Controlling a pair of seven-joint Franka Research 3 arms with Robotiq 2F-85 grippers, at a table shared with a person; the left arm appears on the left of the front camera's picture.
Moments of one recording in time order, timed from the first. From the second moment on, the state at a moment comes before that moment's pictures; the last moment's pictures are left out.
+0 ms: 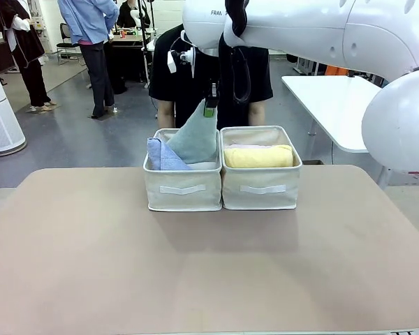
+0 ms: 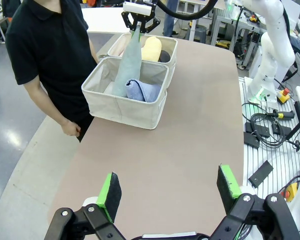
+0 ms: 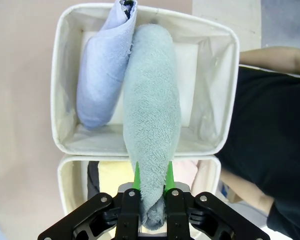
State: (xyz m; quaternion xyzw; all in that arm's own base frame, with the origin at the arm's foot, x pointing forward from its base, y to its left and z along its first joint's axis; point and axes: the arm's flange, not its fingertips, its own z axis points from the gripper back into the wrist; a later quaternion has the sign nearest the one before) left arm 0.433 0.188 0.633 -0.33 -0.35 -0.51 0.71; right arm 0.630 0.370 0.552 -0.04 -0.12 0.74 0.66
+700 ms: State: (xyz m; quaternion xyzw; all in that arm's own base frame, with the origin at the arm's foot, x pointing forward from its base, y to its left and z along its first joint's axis) left arm 0.433 0.188 0.633 -0.33 -0.35 -0.51 0.71; right arm 0.644 0.367 0.510 -0.01 -0.09 0.75 0.65
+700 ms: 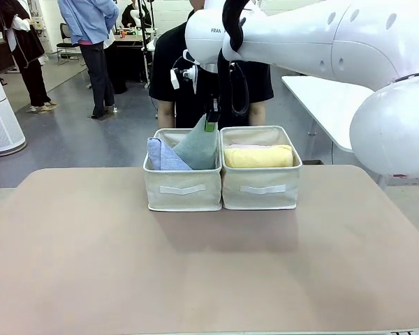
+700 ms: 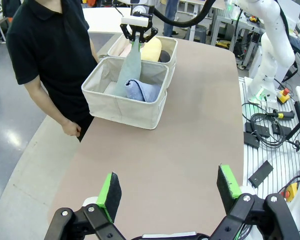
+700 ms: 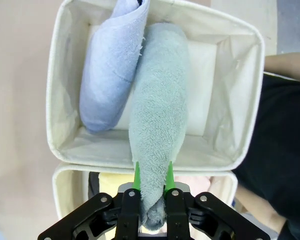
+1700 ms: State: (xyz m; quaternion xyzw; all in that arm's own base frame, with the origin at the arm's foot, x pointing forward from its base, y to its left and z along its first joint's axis) left arm 0.433 0.188 0.633 -0.33 -0.35 -0.51 0.71; right arm 0.650 0.371 0.487 0.03 -0.05 0.77 0.63
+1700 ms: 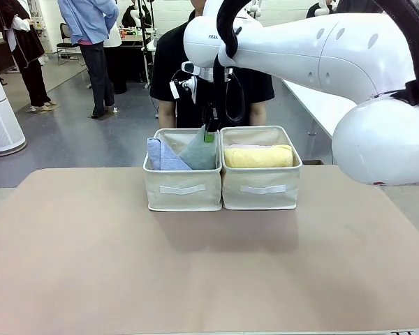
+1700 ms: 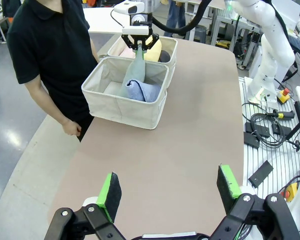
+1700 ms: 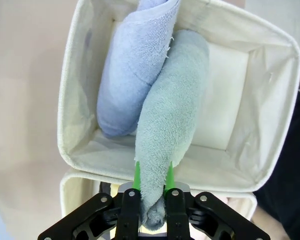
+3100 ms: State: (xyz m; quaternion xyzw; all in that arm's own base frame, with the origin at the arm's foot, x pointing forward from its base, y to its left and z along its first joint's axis) left arm 0.433 0.188 0.633 -0.33 -0.35 -0.51 0.71; right arm 0.654 0.380 0.452 0.06 -0.01 0.78 0.62
